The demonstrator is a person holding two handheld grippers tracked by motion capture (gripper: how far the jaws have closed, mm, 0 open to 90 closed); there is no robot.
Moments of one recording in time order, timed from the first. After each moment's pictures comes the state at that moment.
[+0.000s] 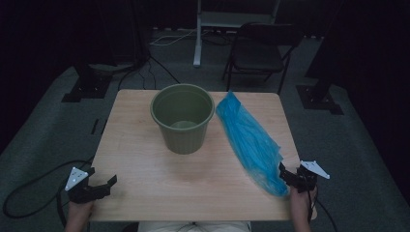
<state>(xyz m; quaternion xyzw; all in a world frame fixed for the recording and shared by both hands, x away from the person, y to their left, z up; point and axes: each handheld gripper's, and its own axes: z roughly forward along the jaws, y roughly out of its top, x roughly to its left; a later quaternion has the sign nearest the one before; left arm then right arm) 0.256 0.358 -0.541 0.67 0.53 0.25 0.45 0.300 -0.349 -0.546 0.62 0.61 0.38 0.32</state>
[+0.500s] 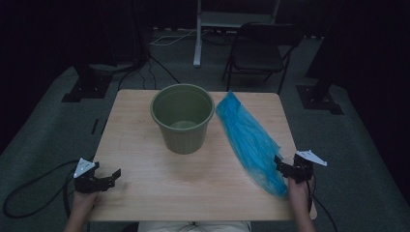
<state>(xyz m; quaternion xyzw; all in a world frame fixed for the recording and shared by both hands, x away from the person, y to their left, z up) 0.290 0.348 -0.540 0.70 0.52 0.25 0.41 0.328 -0.338 -0.520 0.60 0.64 0.40 0.28</state>
